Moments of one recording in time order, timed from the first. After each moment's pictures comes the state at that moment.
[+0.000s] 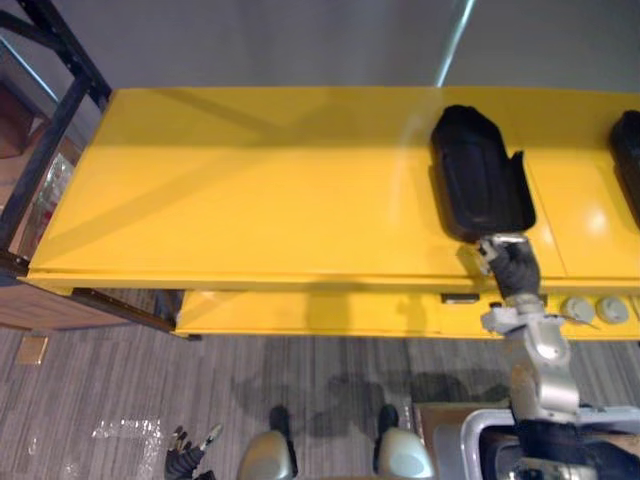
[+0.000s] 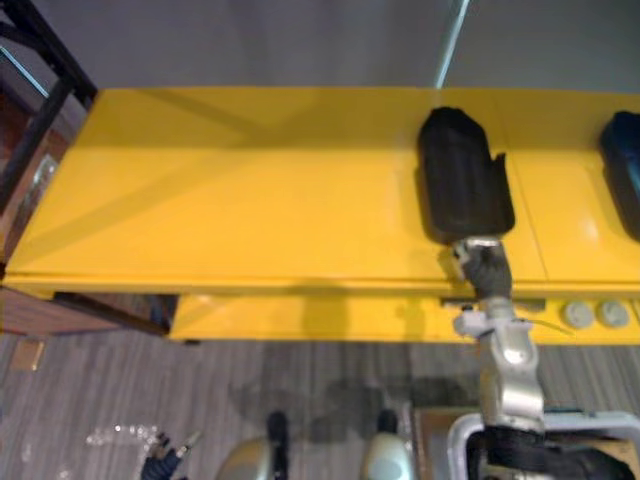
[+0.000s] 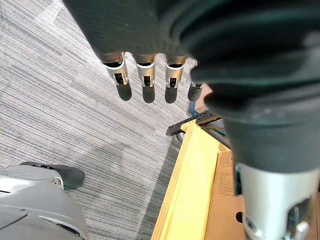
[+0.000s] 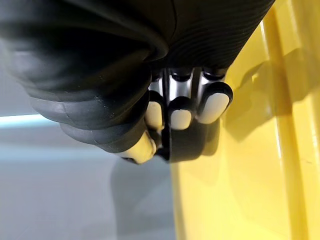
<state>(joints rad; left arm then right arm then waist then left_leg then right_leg) 0.29 0.07 0.21 0.78 -0.32 -0.28 0.14 -0.15 -0.28 -0.24 0.04 0.37 -0.06 0.12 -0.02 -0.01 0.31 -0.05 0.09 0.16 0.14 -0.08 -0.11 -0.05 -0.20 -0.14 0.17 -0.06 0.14</state>
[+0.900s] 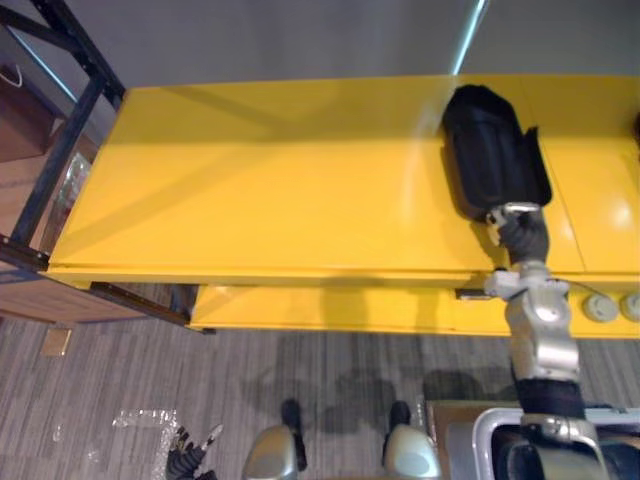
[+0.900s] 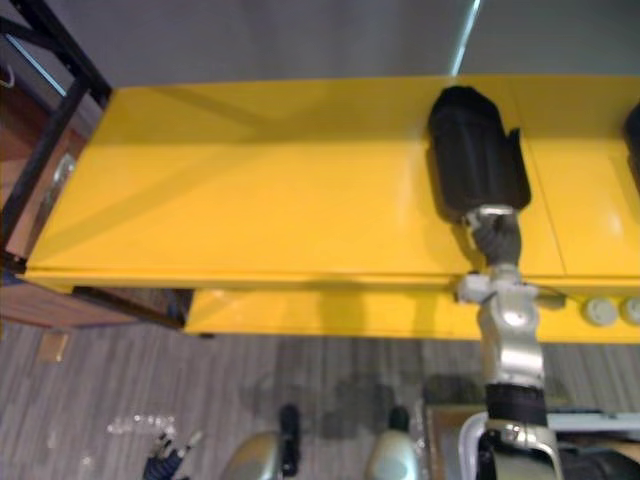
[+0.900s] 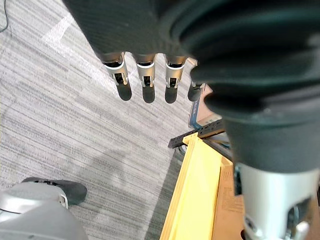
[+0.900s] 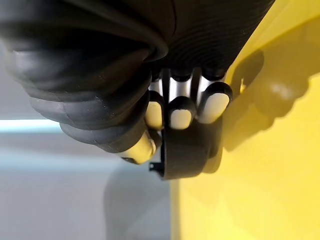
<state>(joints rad) 0.28 0.07 0.21 0.78 -0.32 -0.26 0.14 -0.36 -0.36 -0.24 0.21 0.28 -0.07 0.00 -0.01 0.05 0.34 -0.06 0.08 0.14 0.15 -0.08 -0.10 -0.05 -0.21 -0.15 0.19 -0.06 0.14</state>
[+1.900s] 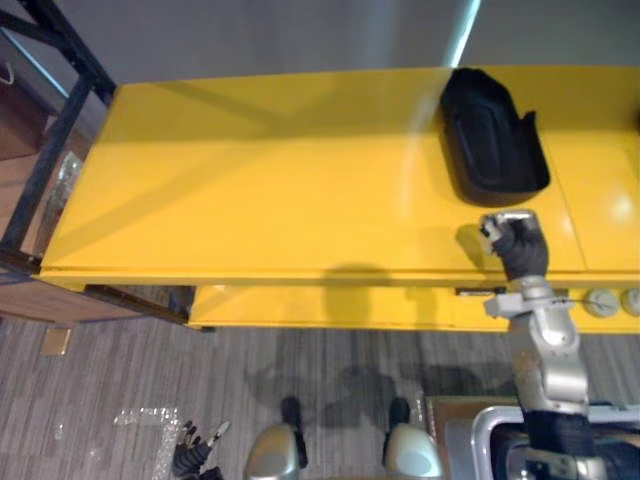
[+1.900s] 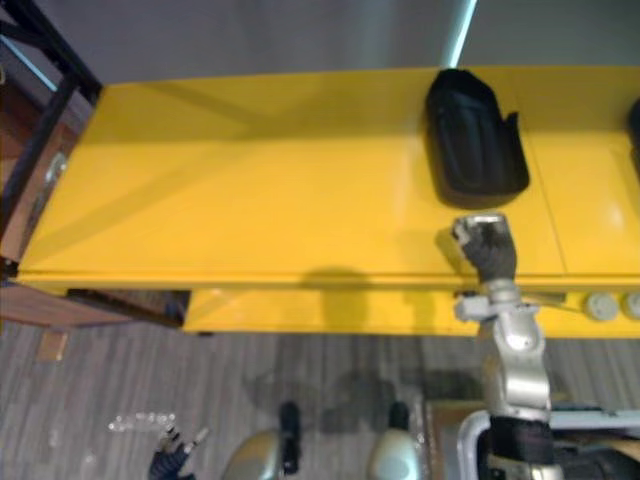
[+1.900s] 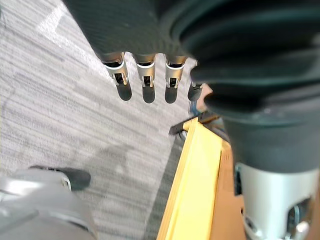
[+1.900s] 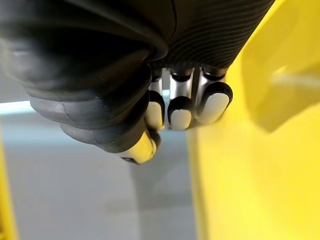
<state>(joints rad) 0.28 0.07 0.18 0.76 -0.31 -0.25 0.13 -0.09 -0.30 -0.20 -0.15 0.42 -0.08 0.20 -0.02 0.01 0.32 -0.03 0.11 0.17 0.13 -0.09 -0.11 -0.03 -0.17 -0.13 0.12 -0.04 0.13</state>
